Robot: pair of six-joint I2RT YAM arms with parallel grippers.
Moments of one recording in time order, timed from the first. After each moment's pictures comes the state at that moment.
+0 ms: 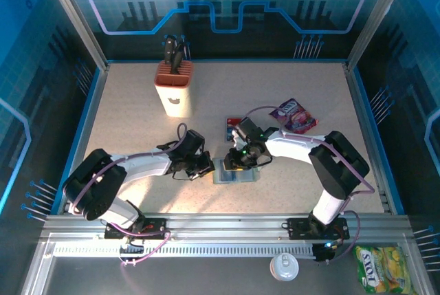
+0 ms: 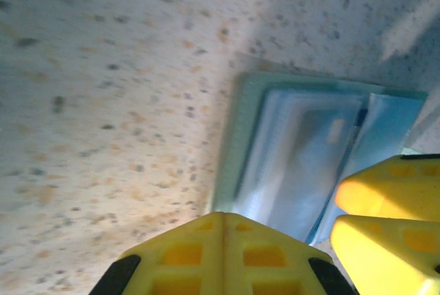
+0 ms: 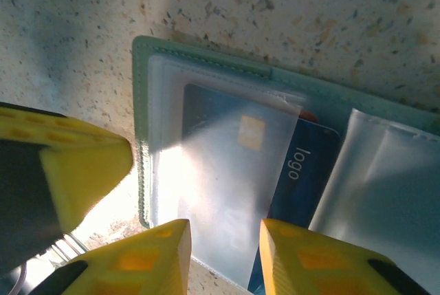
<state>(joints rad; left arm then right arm) -0.65 1.51 0.64 -0.18 0.34 -1.11 0.70 1.71 0.94 -0.44 -0.45 0.61</state>
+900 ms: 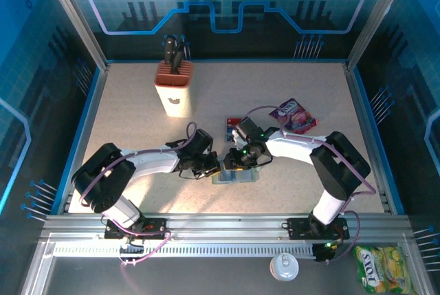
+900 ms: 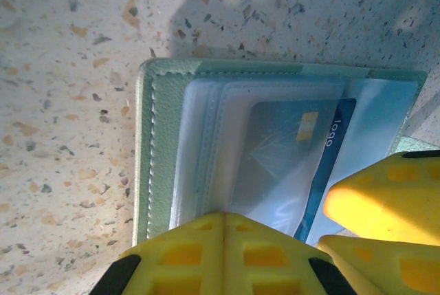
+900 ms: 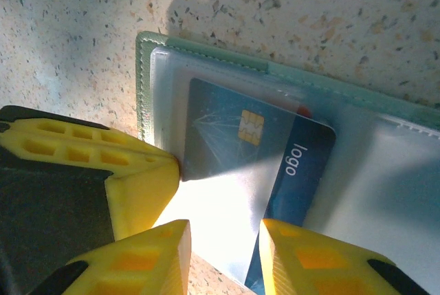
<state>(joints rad) -0.69 1.58 0.71 -0.19 0.33 -1.08 0.70 1.71 0.94 -0.45 -0.47 0.61</state>
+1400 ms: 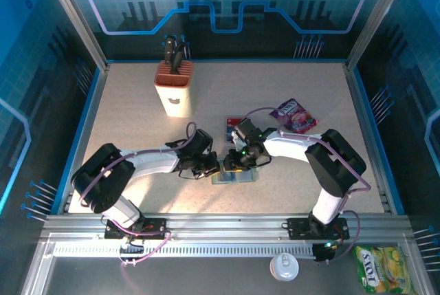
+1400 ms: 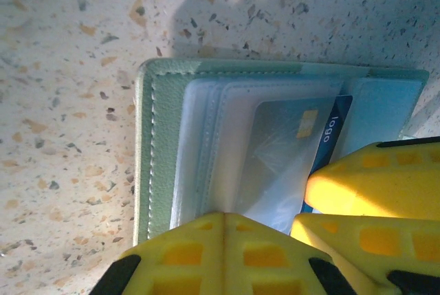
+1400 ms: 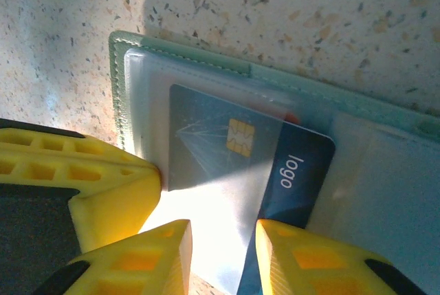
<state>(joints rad) -0.69 1.58 0.71 -0.20 0.33 -1.07 0.70 1.74 0.94 -0.43 -0.47 0.61</state>
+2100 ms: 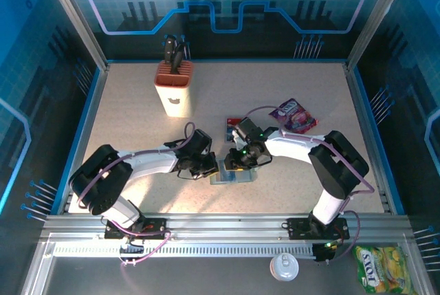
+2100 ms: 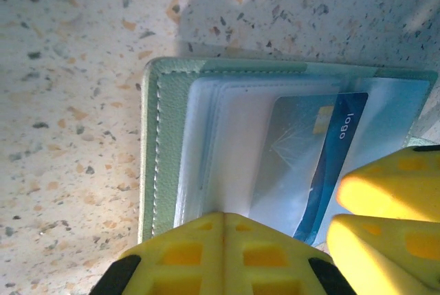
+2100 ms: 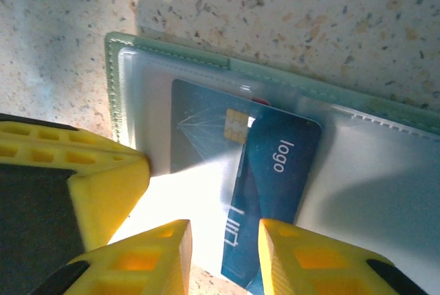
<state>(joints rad) -0.69 1.56 0.71 -0.25 0.32 -1.07 0.70 1.71 0.95 -0.46 -0.45 0.61</state>
